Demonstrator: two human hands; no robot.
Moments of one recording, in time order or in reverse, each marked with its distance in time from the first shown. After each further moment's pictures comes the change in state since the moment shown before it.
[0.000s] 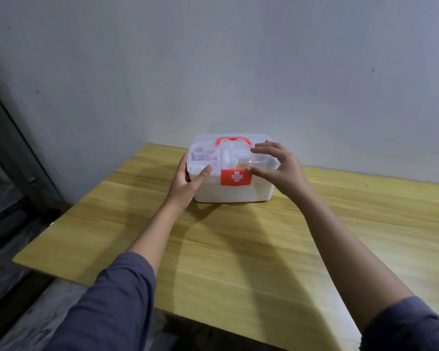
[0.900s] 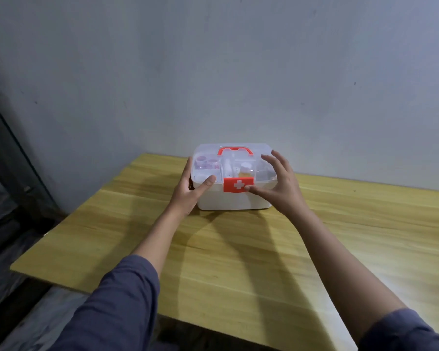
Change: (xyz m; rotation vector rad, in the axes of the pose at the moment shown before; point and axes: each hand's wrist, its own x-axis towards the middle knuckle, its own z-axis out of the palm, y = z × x) left_hand -0.001 0.002 0.014 0.046 -0.075 0.007; right_hand -0.021 0.025 -0.003 -0.168 0.098 0.005
